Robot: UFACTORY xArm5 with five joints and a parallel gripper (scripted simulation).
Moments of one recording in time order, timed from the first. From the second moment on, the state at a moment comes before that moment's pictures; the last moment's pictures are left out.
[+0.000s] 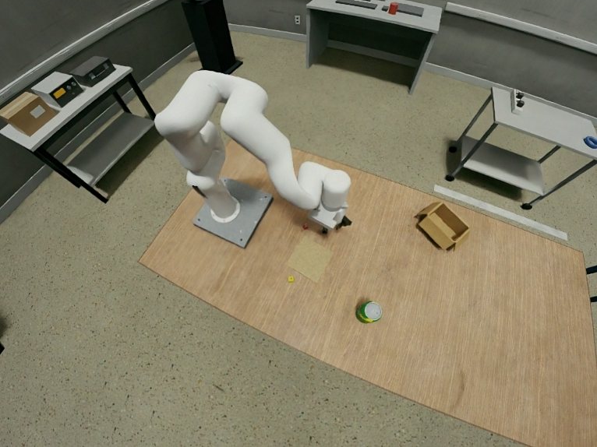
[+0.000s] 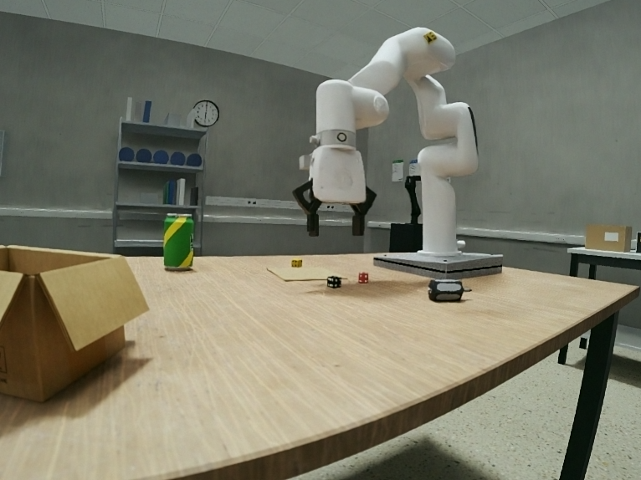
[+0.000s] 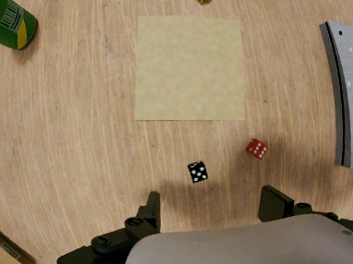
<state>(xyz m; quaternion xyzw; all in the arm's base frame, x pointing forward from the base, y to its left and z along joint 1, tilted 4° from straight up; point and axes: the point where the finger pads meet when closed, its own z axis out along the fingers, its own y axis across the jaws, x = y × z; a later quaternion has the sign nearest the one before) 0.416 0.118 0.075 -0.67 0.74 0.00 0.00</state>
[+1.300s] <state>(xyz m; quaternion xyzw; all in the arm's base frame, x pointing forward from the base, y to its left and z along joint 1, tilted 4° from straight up) 0.413 0.116 0.066 -0.79 0.62 0.00 0.01</state>
